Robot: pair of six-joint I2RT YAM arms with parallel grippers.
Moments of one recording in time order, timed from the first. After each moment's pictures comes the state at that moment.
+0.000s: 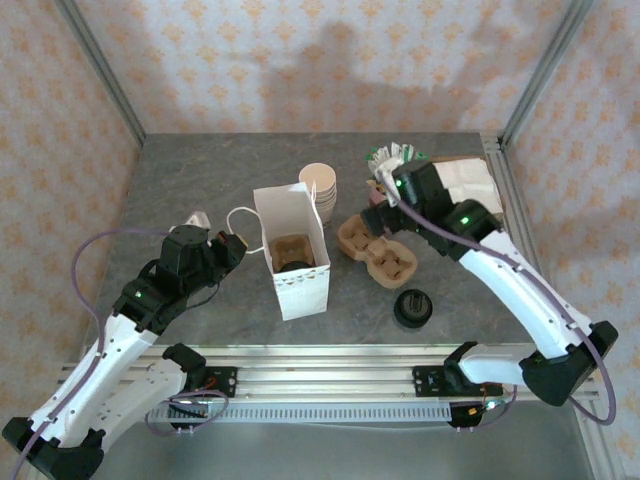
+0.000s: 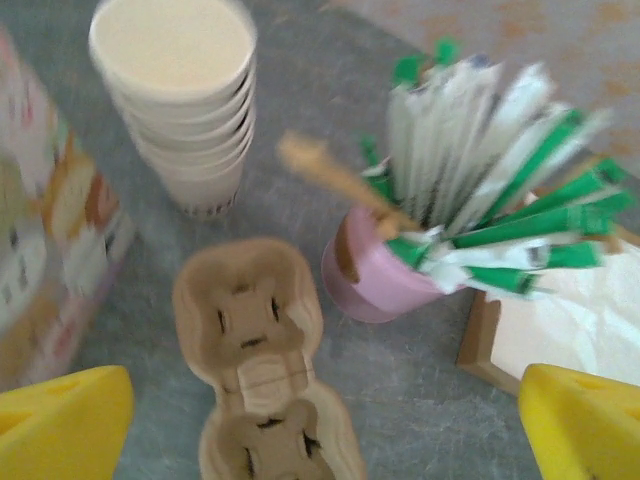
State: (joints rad) left arm -0.44 0.72 0.82 -0.66 -0.03 -1.09; right arm 0.62 1.22 1.33 -0.86 0.22 -0.13
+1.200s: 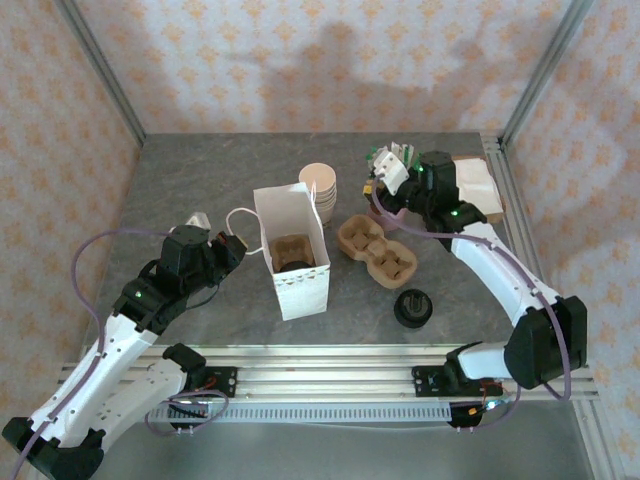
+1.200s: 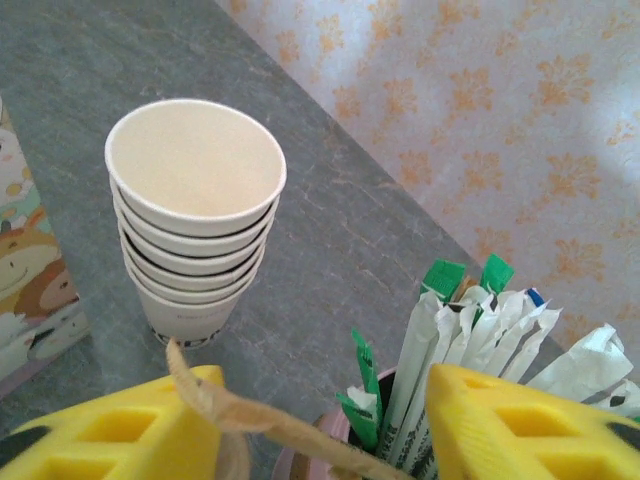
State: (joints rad) left arm -0.44 0.72 0.82 -0.67 -0.03 -1.09; right arm 0.34 1.33 1.09 -0.18 -0.32 -0.54
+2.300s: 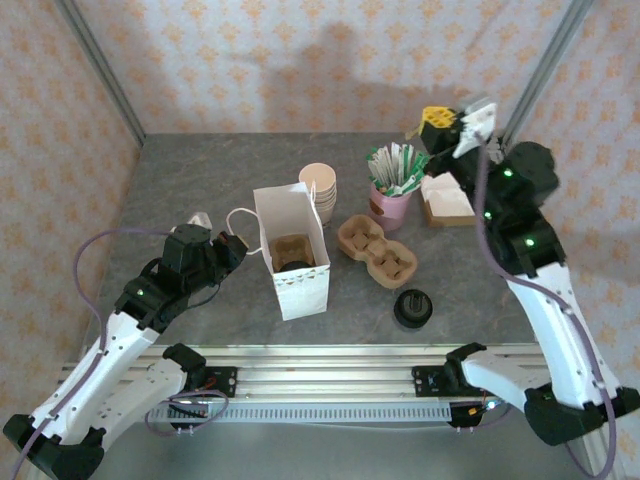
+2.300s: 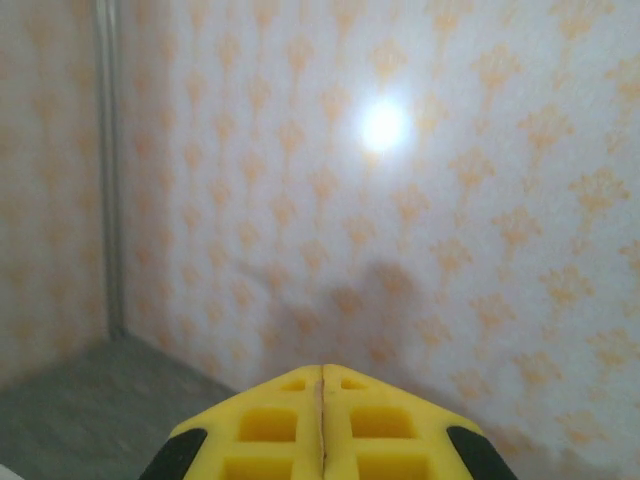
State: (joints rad) left arm -0.44 0.74 0.82 -0.67 -0.03 -1.09; right arm 0.35 1.02 1.43 -0.20 -0.19 -0.06
